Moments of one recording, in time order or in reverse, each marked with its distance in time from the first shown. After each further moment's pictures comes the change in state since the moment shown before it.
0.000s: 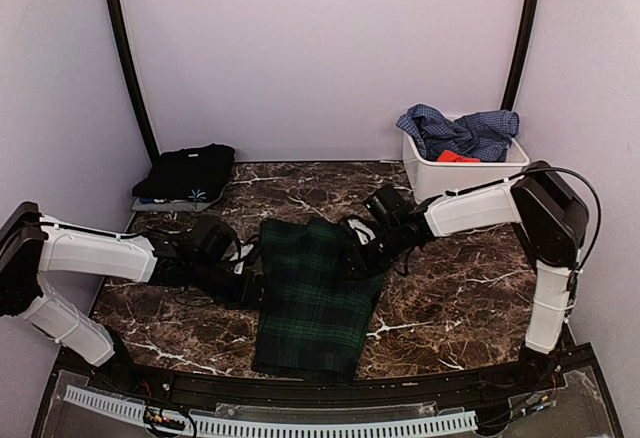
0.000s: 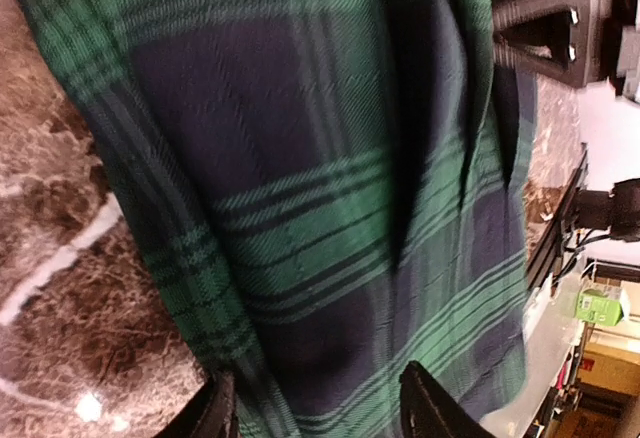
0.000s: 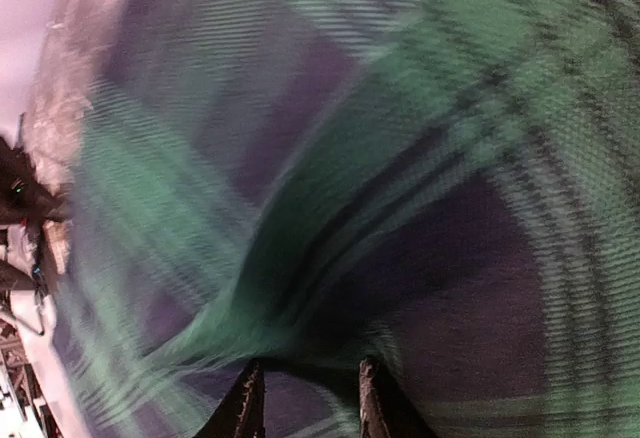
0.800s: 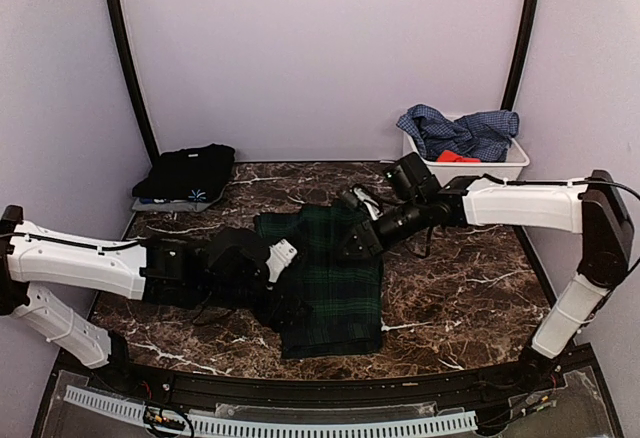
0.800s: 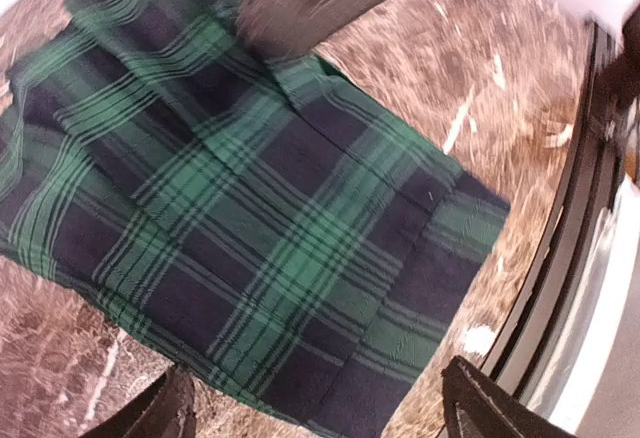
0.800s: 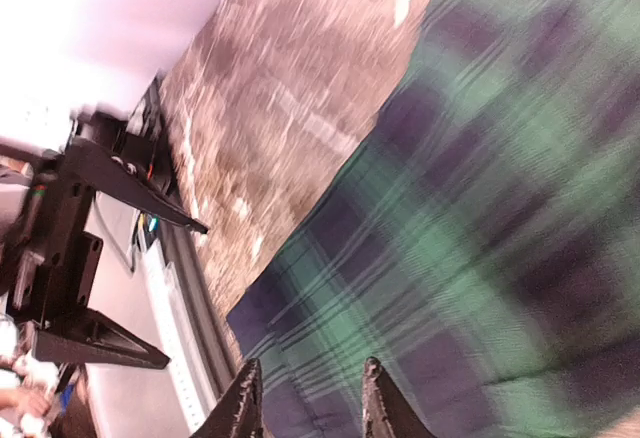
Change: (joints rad) left arm -0.398 -0.060 0.193 -0.092 -0.532 0.348; right arm 0.000 -0.263 -0.006 -0.058 -0.179 -0.099
